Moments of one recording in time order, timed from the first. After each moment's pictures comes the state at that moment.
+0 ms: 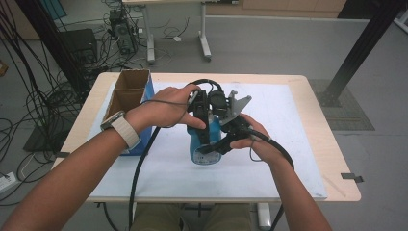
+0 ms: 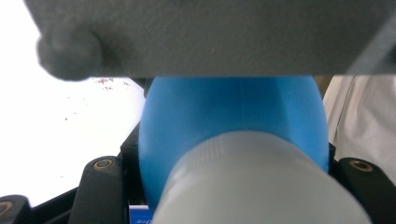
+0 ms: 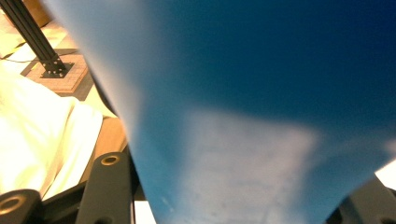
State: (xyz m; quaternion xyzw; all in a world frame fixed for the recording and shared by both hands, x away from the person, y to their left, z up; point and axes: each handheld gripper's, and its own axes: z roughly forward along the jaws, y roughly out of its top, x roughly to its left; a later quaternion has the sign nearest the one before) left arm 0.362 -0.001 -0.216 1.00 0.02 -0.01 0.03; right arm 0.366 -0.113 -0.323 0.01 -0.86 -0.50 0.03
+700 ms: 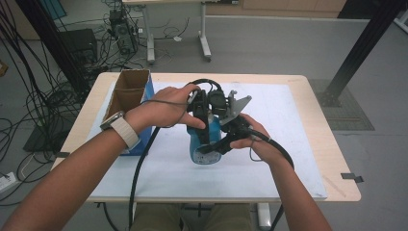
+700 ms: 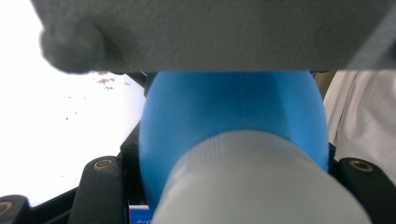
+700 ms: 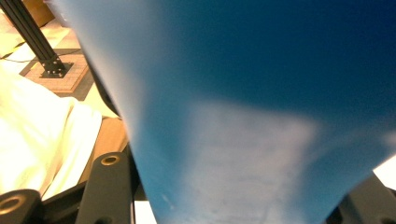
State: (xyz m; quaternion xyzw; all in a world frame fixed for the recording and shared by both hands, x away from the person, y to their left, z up) left arm 0.362 0.000 -0.215 1.00 0.02 -0.01 0.03; right arm 0.366 -0.113 -0.322 0.02 -0.86 -0.50 0.02
